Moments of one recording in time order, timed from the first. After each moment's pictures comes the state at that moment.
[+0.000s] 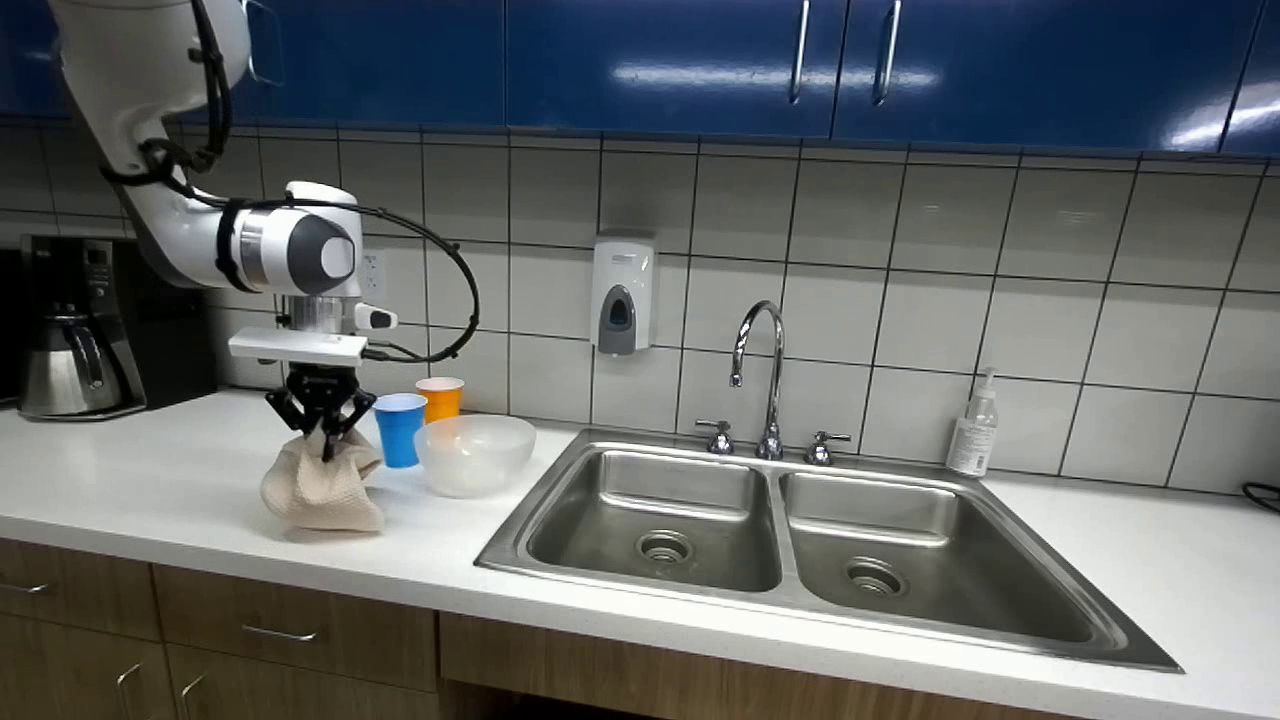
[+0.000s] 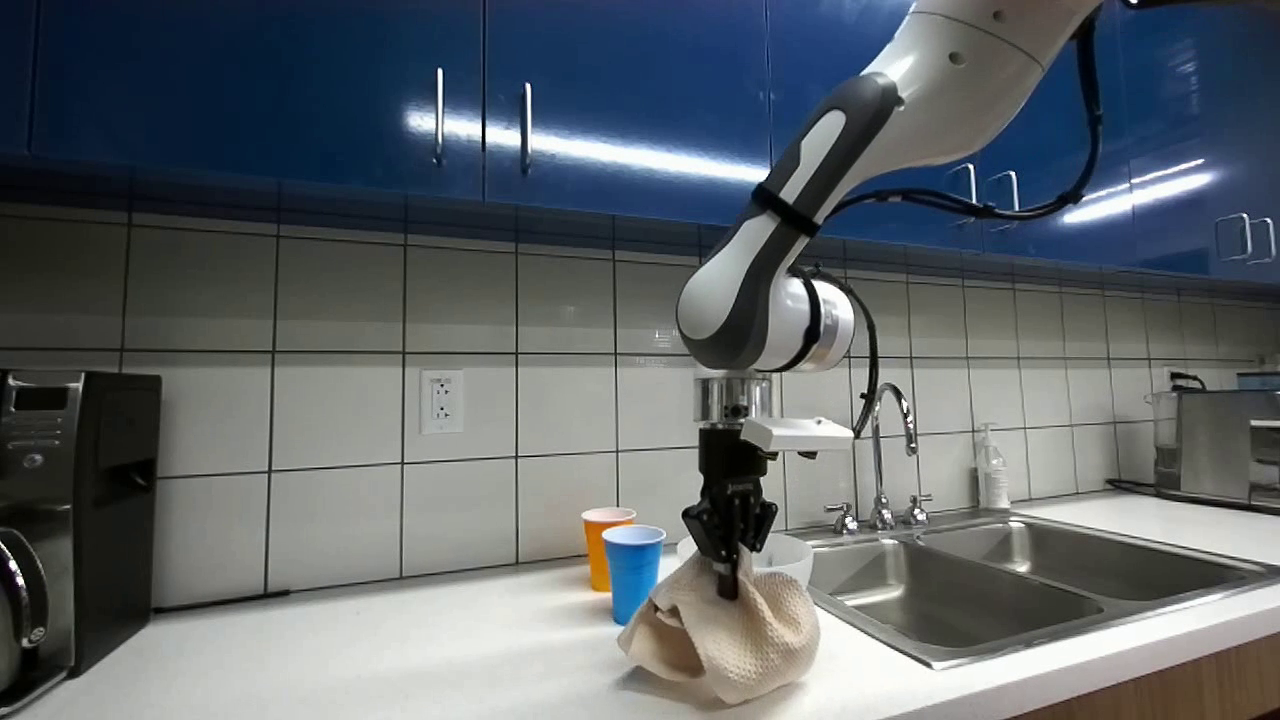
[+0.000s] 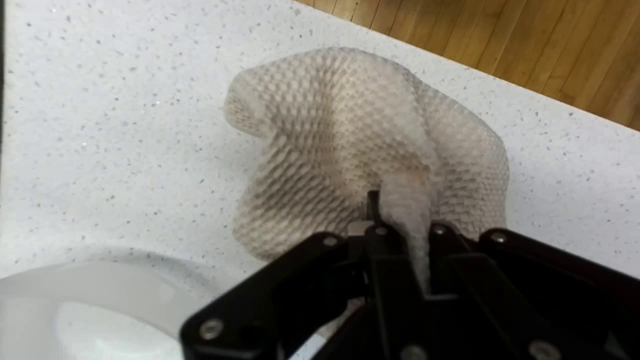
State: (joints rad) arm 0.15 0.26 0.12 -2.16 0.04 2.41 -0.15
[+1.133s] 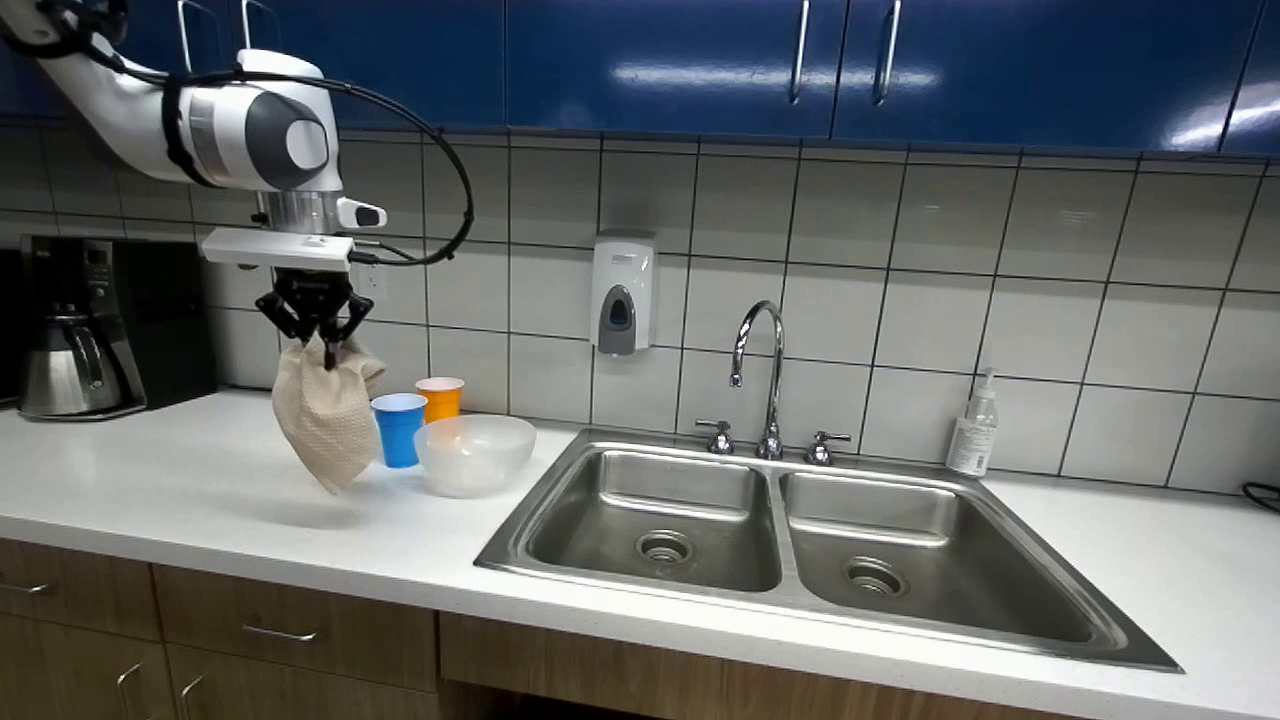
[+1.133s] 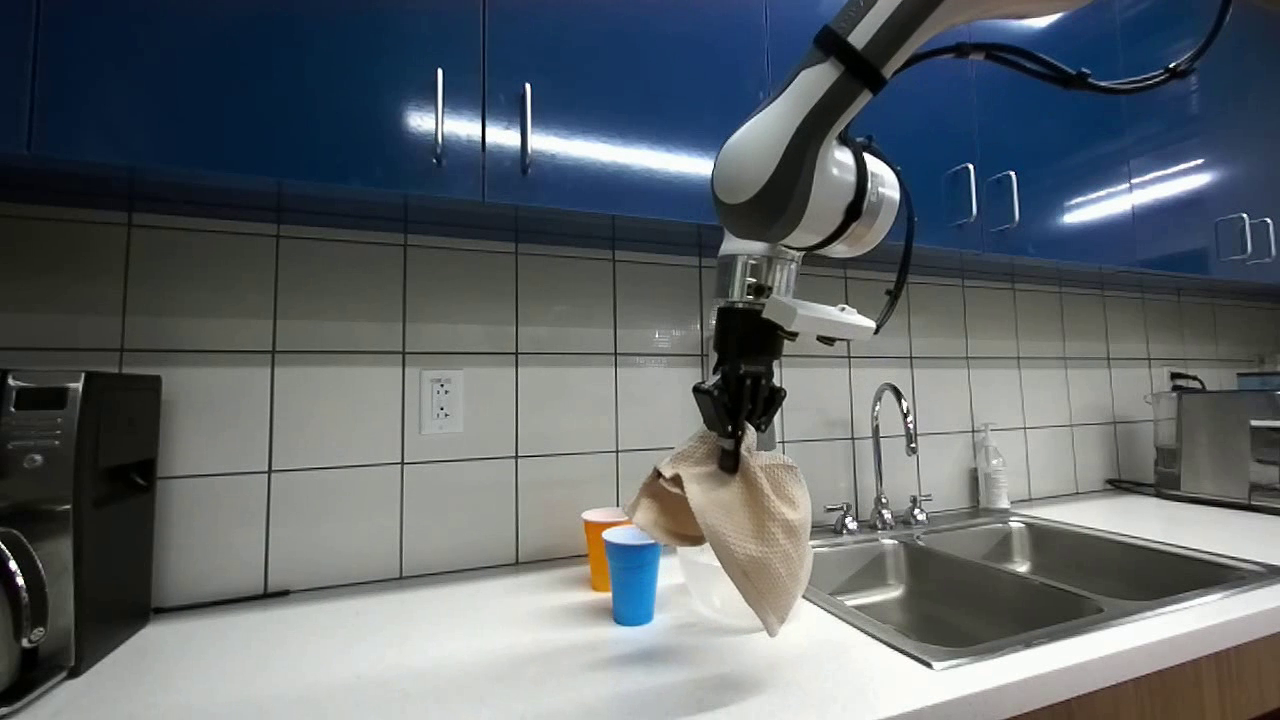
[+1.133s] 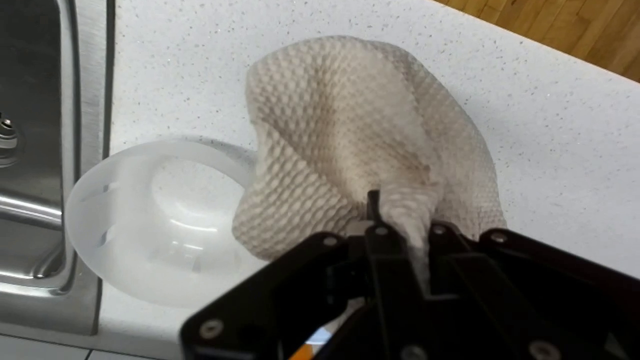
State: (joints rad) arm 0.15 -0.05 0.12 -2.25 0.04 2.40 -0.15
